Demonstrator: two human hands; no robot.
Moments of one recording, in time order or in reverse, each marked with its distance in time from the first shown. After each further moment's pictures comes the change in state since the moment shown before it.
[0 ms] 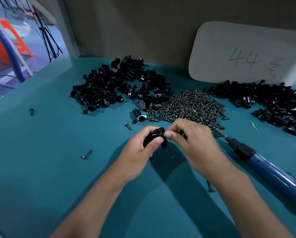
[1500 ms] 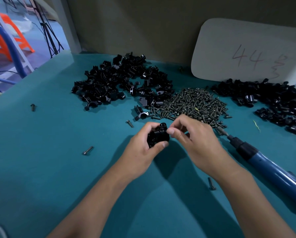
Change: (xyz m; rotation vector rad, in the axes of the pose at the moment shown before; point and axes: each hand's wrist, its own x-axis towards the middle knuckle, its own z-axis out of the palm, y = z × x) left_hand -0.001 0.002 0.004 0.104 0.030 0.025; right_hand 0.001 0.000 -0.002 -0.030 -0.051 0.043
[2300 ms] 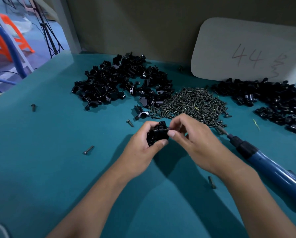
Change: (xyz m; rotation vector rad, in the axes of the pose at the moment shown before) left_hand 0.001 0.001 0.000 -0.050 -0.002 -0.004; right_hand -0.002 0.008 -0.001 -0.012 -0.121 0.019
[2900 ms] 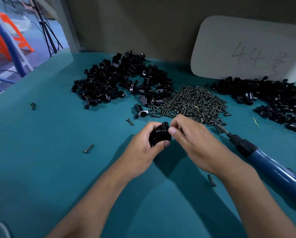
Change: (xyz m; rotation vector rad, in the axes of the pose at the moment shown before) left_hand -0.003 -0.001 0.001 0.043 -0.059 0.004; right_hand -0.004 -0.001 -0.001 -0.104 -0.048 -0.020
